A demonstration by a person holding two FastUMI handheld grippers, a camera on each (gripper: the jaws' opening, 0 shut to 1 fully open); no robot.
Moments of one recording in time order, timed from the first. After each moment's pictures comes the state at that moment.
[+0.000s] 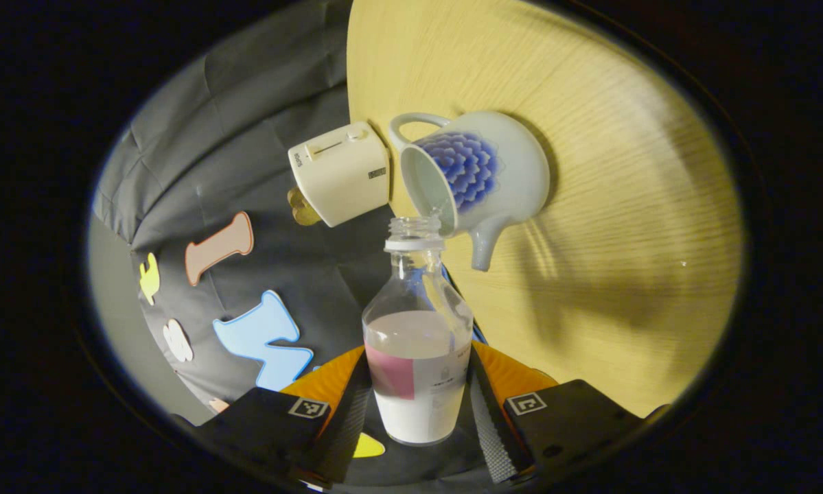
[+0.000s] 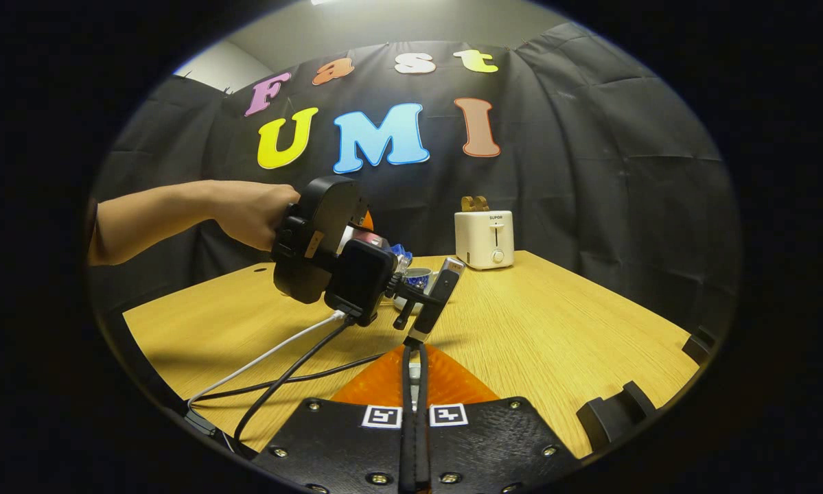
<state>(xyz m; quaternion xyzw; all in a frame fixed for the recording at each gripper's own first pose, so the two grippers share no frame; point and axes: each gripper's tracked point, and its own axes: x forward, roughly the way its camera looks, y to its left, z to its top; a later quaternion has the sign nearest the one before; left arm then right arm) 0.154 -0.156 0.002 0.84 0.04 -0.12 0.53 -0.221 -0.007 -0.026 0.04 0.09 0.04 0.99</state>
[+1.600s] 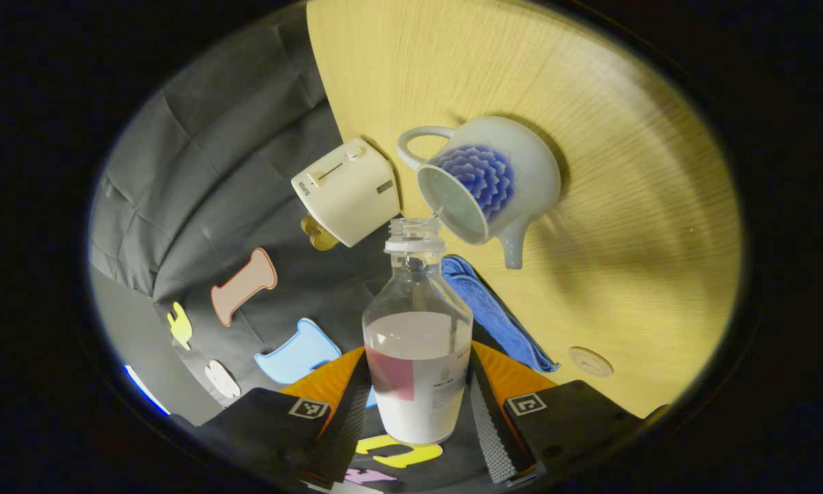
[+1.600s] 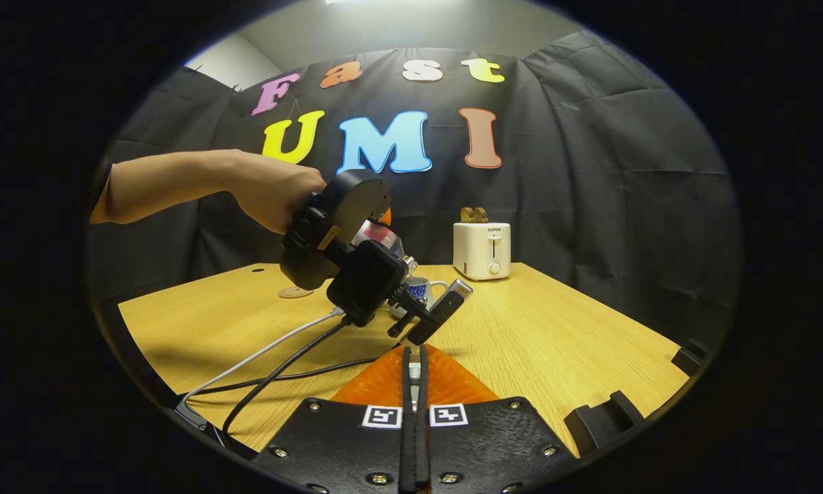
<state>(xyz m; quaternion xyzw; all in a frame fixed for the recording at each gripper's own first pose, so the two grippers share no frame) 0.149 -0.178 0.027 0.88 -0.01 -0.11 0.46 -0.219 -0.011 -0.022 0.02 0.07 0.03 1.00</state>
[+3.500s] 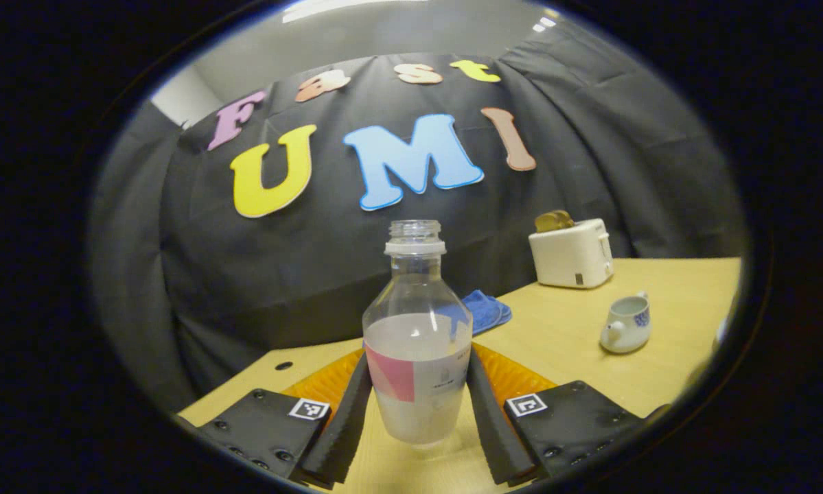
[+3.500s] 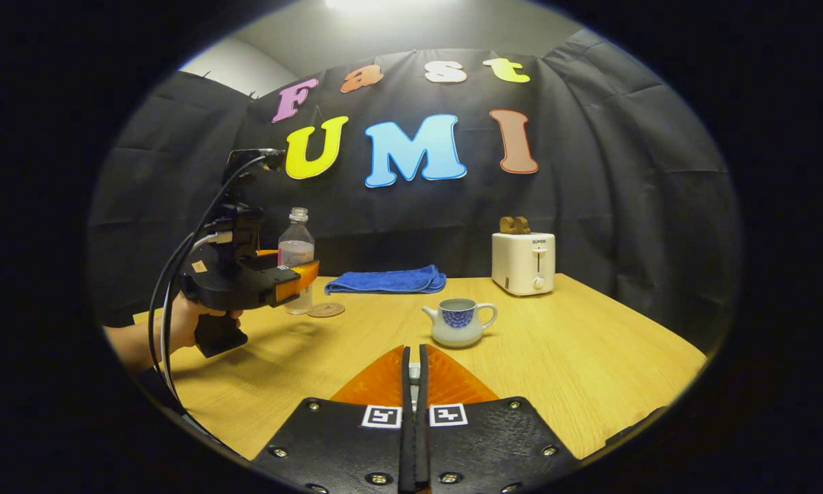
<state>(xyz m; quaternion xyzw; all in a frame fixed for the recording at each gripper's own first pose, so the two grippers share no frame) 0.121 0.042 0.024 0.06 0.00 -0.07 1.00 -0.170 0.045 0.002 0.03 0.06 0.11 0.99</state>
